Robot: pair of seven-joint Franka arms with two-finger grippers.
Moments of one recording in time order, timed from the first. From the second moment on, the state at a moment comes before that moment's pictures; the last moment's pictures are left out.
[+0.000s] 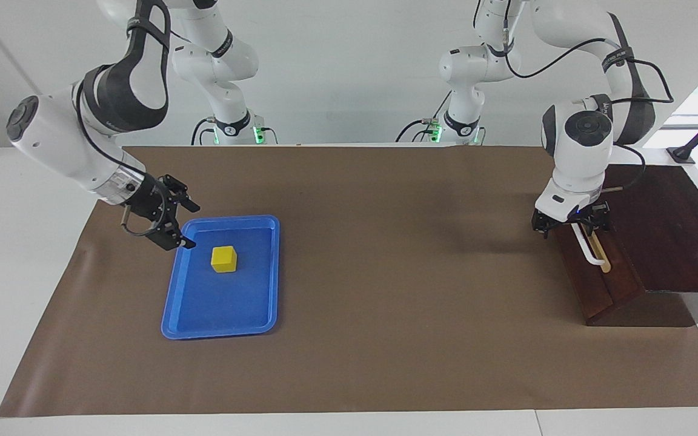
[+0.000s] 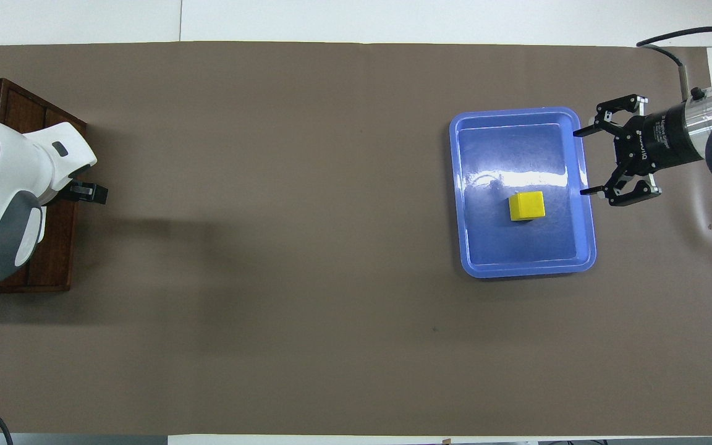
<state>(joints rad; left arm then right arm) 0.03 0.10 -0.07 -2.02 0.41 2.17 -0.03 0.02 0.21 -0.14 -1.70 0.52 1.81 1.31</state>
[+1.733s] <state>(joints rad) -0.16 0.14 -0.09 -2.00 0.28 2.23 -0.29 -0.09 0.33 -0.14 -2.05 0.92 2.00 0.80</state>
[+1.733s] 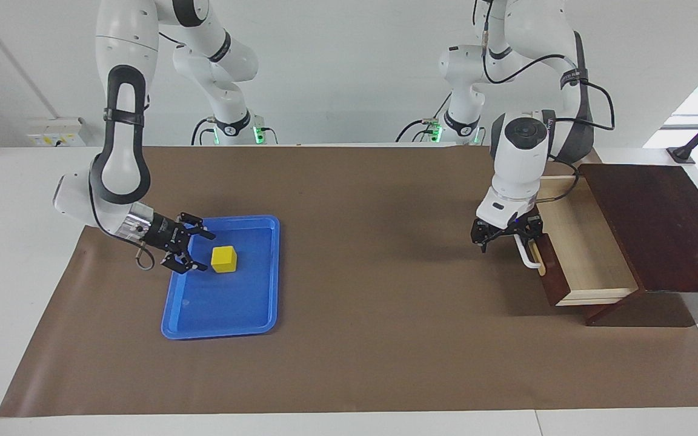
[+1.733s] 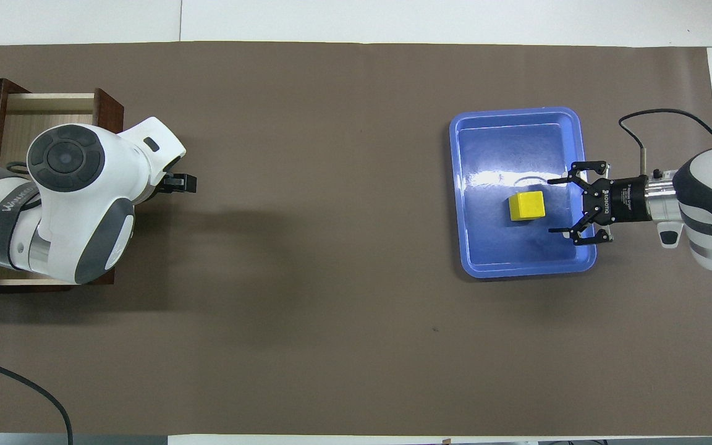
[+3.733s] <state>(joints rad) -0.18 0.07 -0.08 -1.65 0.03 1.73 -1.51 -0.03 0.36 -0.14 -2.08 1.00 2.12 0.71</state>
